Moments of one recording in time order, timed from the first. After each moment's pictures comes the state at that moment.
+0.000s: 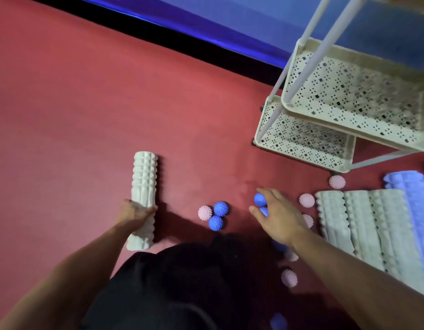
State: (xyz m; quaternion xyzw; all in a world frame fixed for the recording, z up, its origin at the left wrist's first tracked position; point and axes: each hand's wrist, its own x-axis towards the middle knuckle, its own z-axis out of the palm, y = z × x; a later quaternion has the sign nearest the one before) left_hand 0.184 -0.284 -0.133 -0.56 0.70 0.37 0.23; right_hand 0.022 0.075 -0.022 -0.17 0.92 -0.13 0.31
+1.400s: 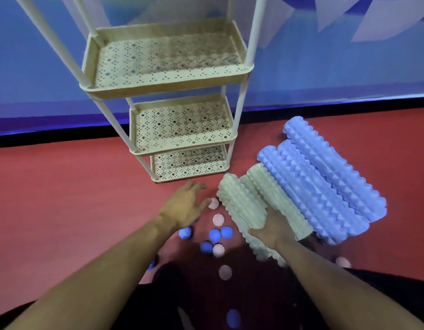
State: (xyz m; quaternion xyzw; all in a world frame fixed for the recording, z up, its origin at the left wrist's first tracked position) left_hand -0.006 0.066 0.078 0.13 0.94 0.25 0.21; right_hand 0.061 0.340 0.017 0.19 0.93 -0.20 0.26
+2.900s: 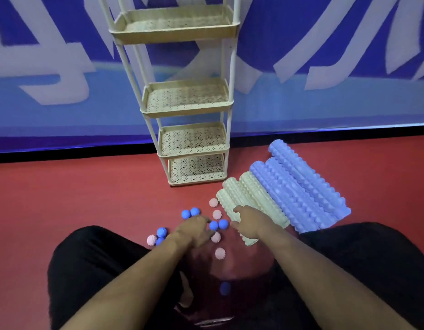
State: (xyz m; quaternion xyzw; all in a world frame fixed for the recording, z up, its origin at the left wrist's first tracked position) left_hand 0.182 0.101 0.175 0.04 0.93 0.17 0.34; right_hand 0.169 0.308 0.190 -0.04 0.95 -0.15 0.28
